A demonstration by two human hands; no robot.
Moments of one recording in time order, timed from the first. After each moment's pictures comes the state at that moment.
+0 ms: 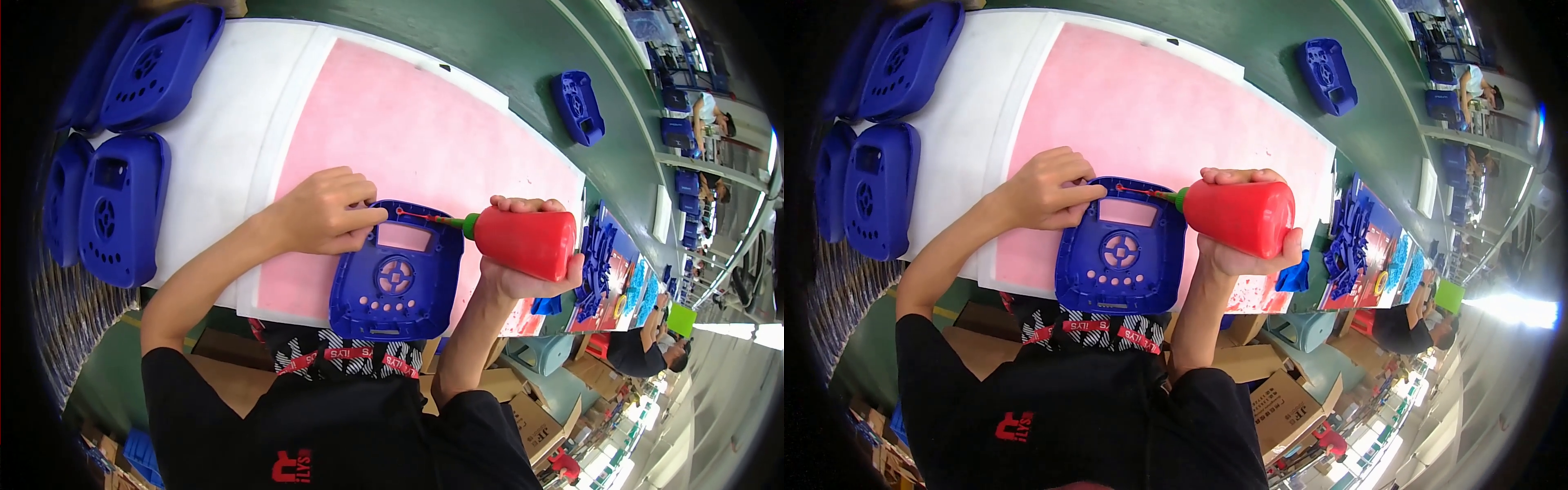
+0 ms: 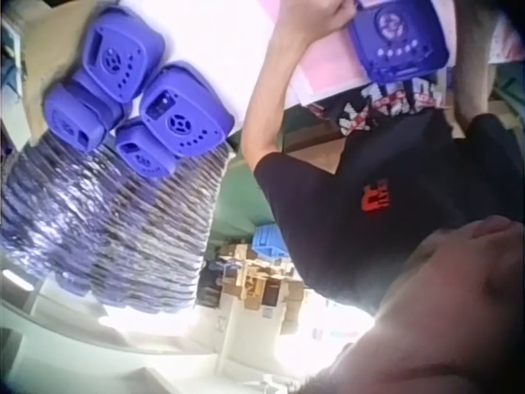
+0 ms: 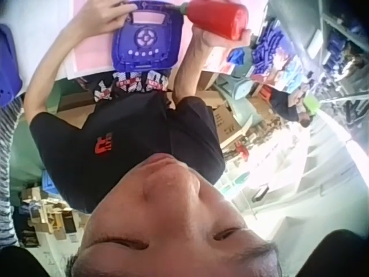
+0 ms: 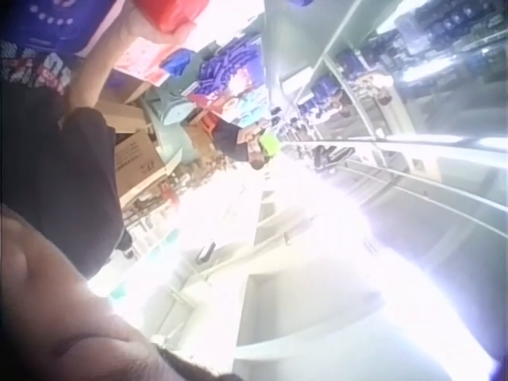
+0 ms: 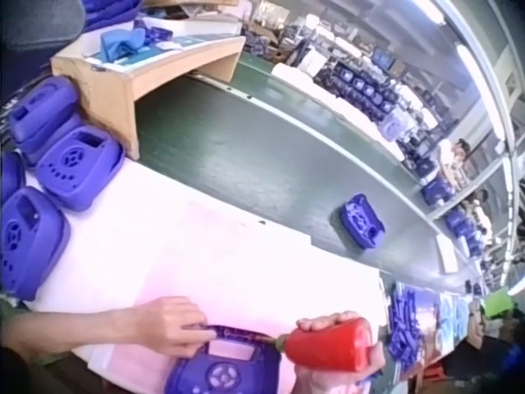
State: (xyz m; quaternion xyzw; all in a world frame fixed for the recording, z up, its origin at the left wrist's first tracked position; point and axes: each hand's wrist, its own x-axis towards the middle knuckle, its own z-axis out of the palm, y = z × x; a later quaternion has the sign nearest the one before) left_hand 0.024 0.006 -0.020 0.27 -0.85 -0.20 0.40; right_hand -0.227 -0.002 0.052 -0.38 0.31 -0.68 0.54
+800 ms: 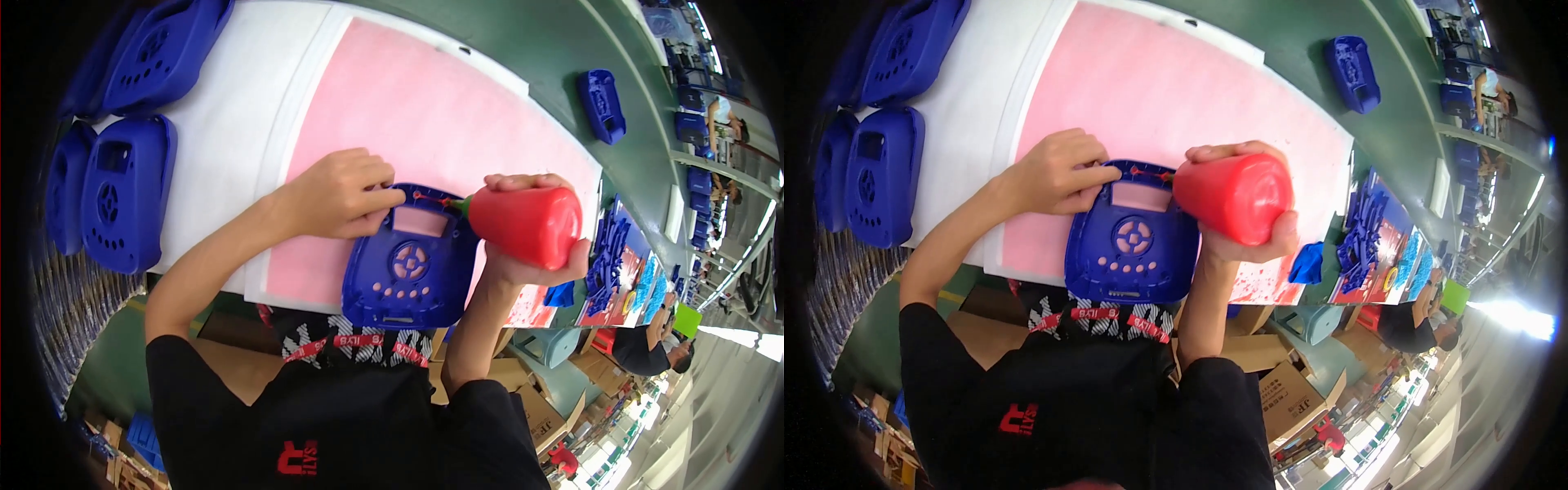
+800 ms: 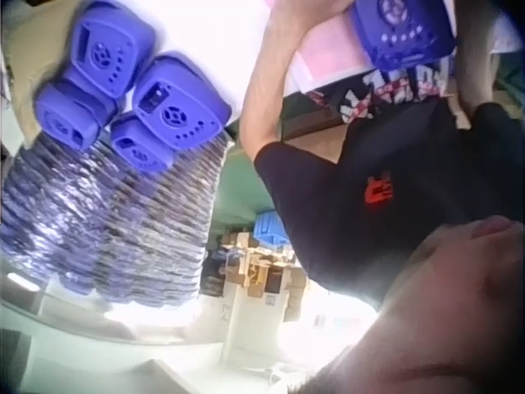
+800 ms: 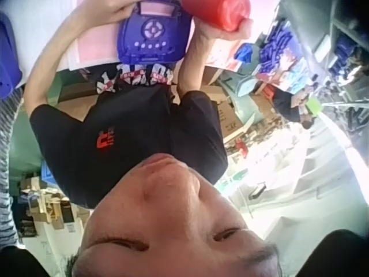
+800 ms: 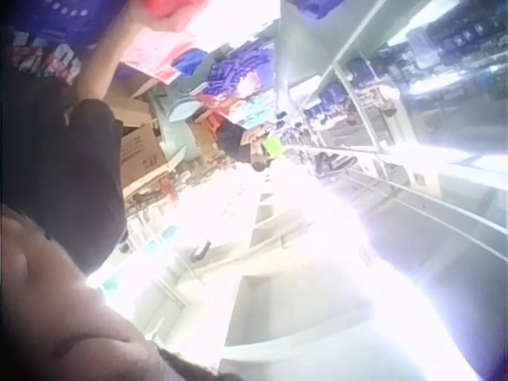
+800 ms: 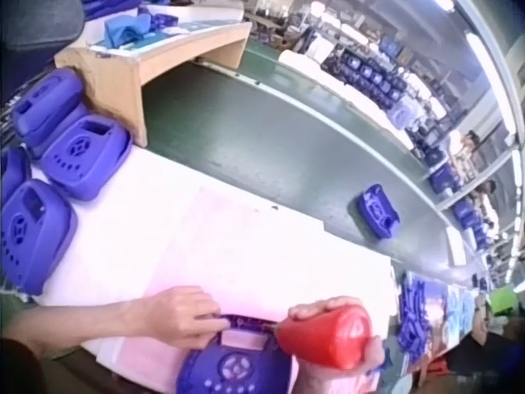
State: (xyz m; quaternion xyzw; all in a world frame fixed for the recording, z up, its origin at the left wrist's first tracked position) left_hand 0.024 0.007 -0.021 0.28 -0.86 -0.20 0.39; right_hand -0.202 -0.004 0.055 -0.44 0.34 -0.63 0.53
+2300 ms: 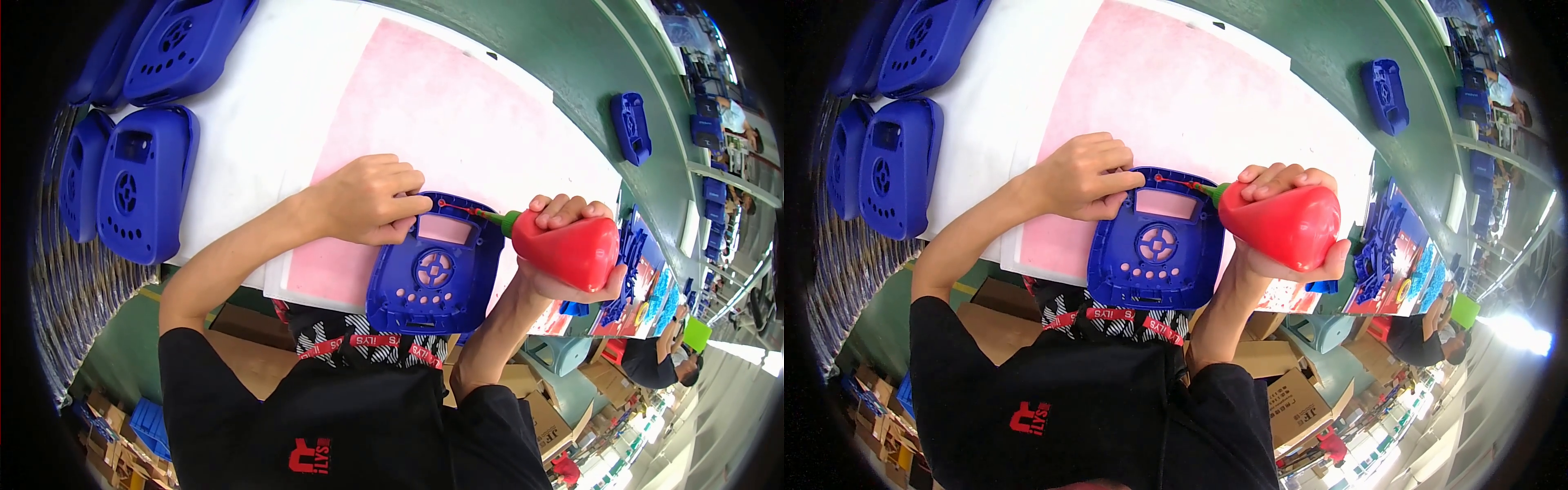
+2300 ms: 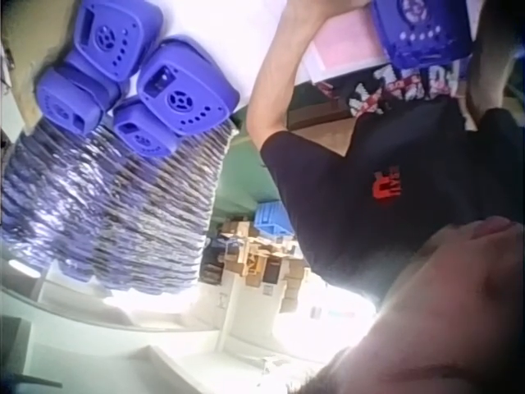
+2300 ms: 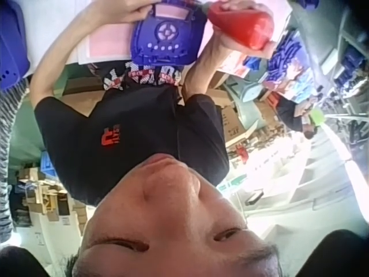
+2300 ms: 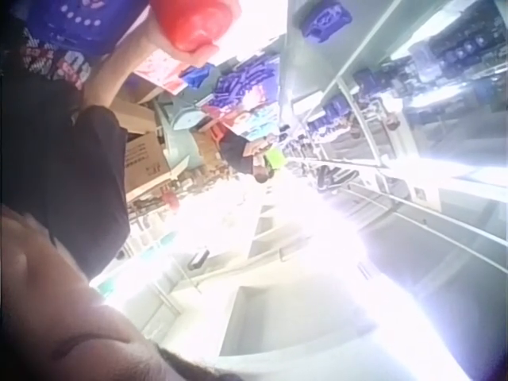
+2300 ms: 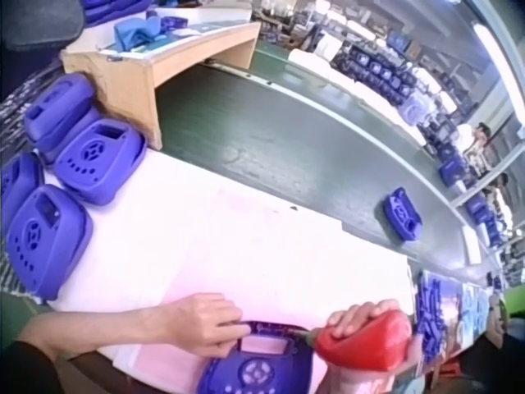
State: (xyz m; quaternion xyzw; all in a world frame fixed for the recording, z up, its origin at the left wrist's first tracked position) left_hand 0.022 0.009 -0.024 0.27 -0.86 -0.19 0.40; right_hand -0.214 -0.006 0.054 -0.41 0.24 -0.68 0.55
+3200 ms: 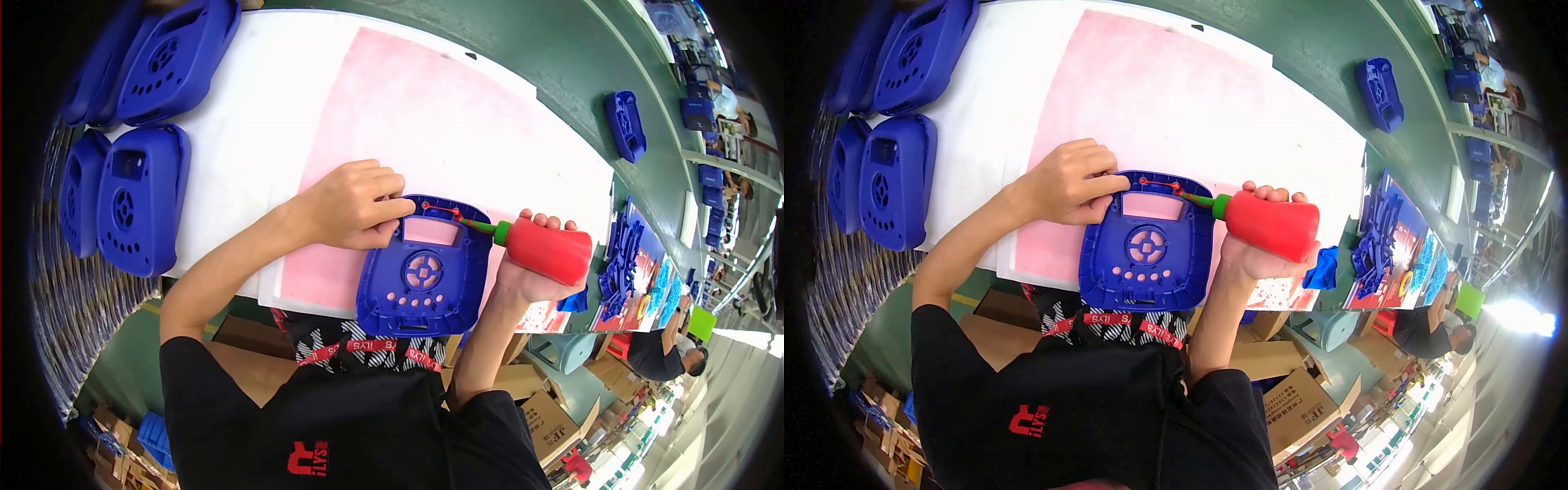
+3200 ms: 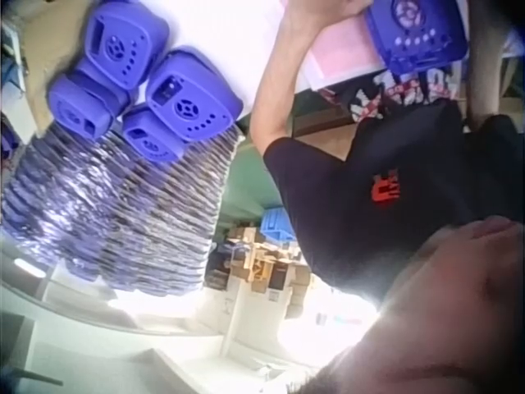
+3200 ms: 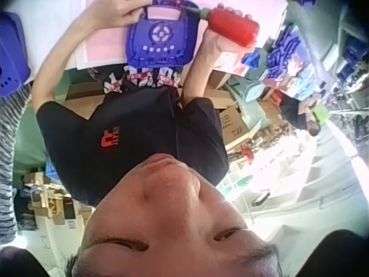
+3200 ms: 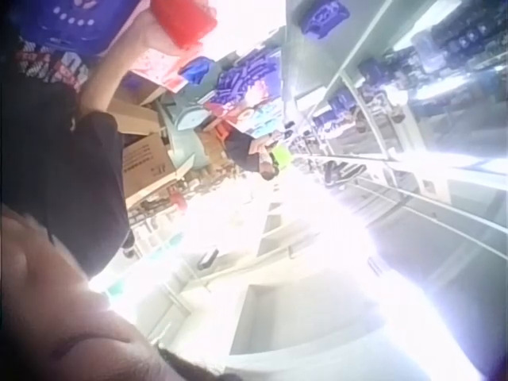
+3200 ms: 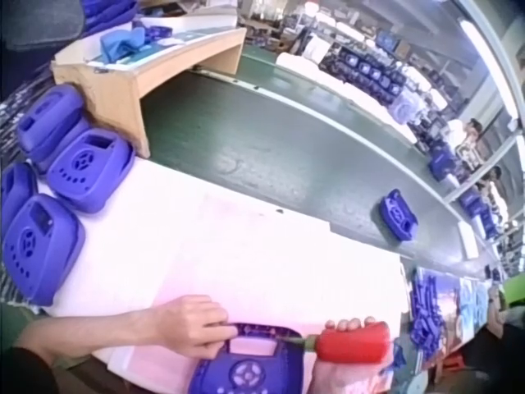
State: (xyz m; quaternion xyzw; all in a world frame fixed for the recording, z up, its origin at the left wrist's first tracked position) left_hand 0.022 0.009 -0.022 0.28 -0.85 -0.20 0.39; right_hand -0.251 0.023 0.011 -0.25 0.27 -0.76 0.53
